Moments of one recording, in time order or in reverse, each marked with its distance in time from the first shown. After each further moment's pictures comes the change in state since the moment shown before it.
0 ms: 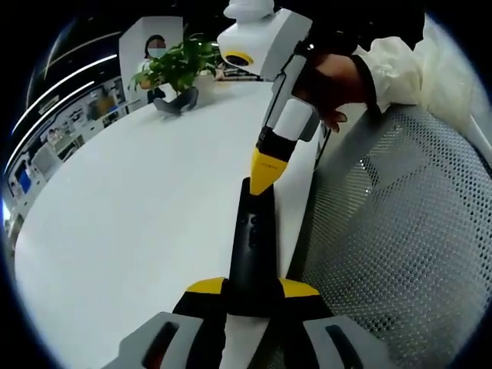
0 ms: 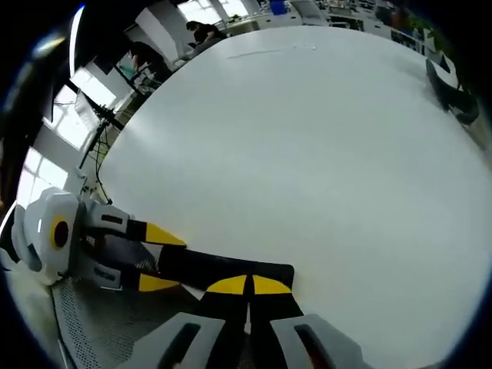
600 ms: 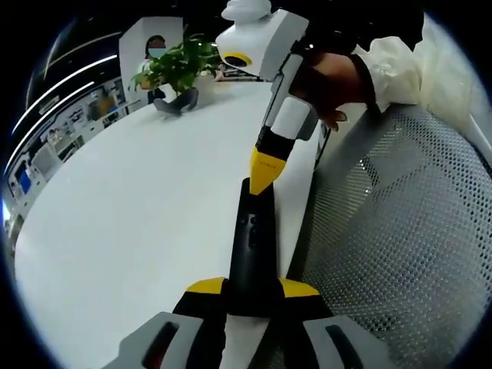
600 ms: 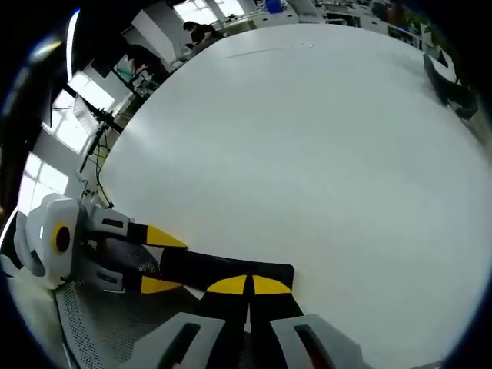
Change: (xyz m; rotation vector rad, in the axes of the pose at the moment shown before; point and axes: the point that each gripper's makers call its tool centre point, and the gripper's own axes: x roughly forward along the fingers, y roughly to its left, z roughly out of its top) left arm 0.000 0.000 0.000 0.002 -0.003 0.000; right arm -0.001 -0.001 0.000 0.015 0.006 0.005
